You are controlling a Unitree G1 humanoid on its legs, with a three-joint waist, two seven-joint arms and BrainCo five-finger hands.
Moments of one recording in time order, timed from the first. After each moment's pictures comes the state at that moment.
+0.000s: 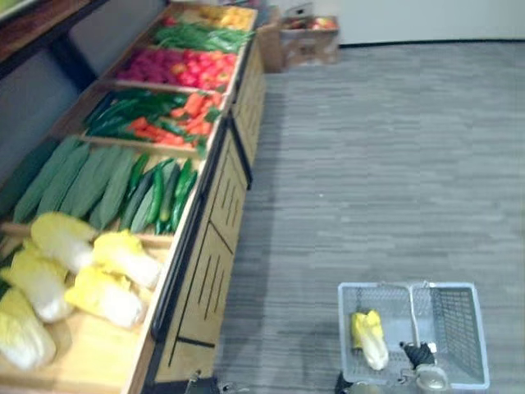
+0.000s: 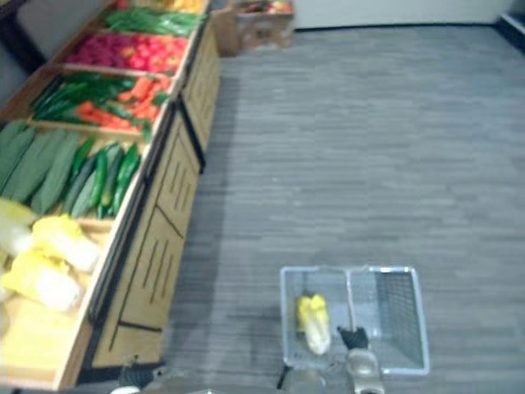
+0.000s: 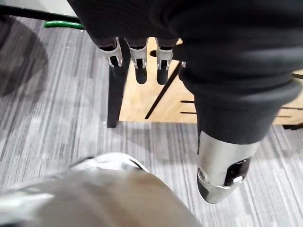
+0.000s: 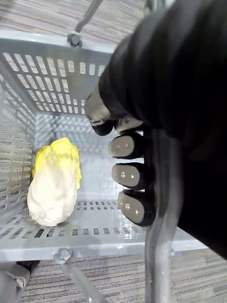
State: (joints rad) left arm 0.17 0.03 0.31 0.99 0.31 -0.09 0.24; right arm -0.04 -0.16 -0.26 1.04 -0.24 -0.11 -0.15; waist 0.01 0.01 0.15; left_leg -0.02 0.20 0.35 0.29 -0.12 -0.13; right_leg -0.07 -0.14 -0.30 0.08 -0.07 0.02
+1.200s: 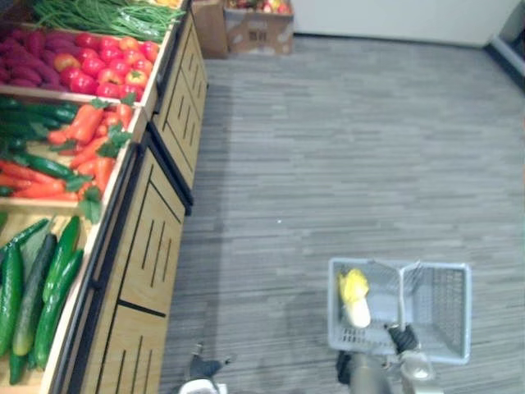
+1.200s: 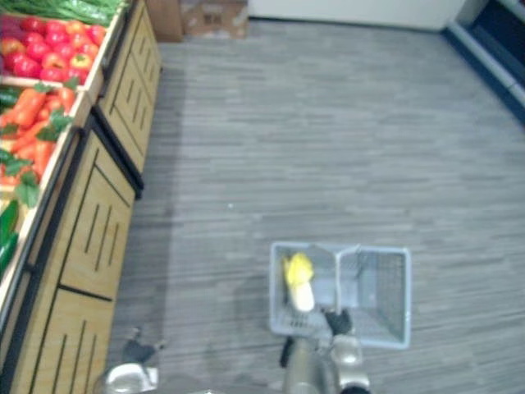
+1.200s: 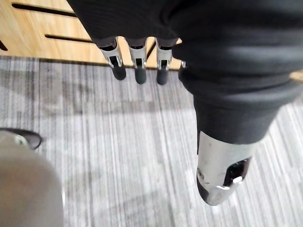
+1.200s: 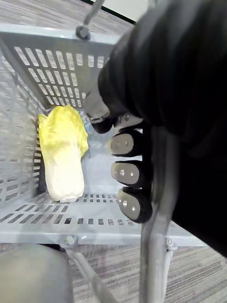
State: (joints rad) left arm 0.12 0.02 0.27 0.90 0.28 -0.12 0.21; right arm -0.06 -0.07 -0.31 0.92 -0.24 -0.14 -0.14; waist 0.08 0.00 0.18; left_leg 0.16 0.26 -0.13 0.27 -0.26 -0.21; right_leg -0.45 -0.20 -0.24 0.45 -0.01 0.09
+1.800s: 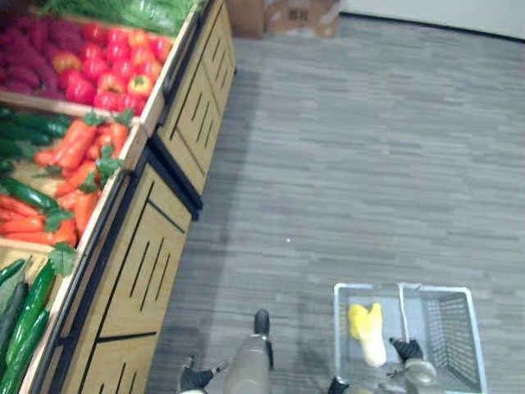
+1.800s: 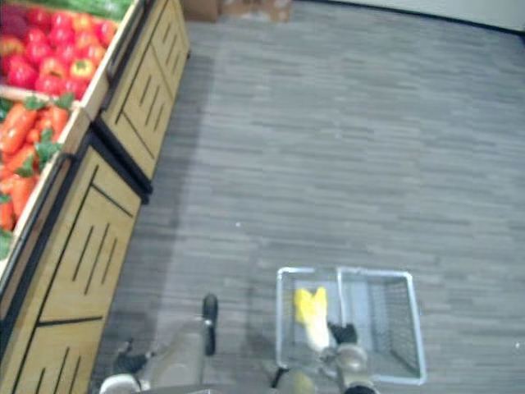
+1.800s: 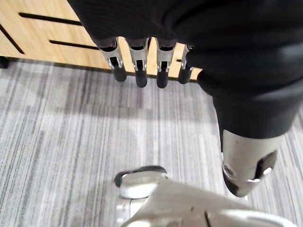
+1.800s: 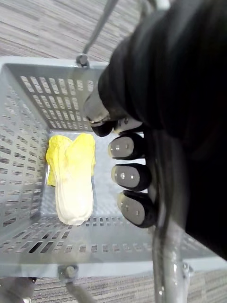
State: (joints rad) left arm 0.14 0.05 0.32 0.91 0.29 -0.10 0.24; right arm -0.06 -0.06 -0.29 1.02 -0.23 -0.09 -0.16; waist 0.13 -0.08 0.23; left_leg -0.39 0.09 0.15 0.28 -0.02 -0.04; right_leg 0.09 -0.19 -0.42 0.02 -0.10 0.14
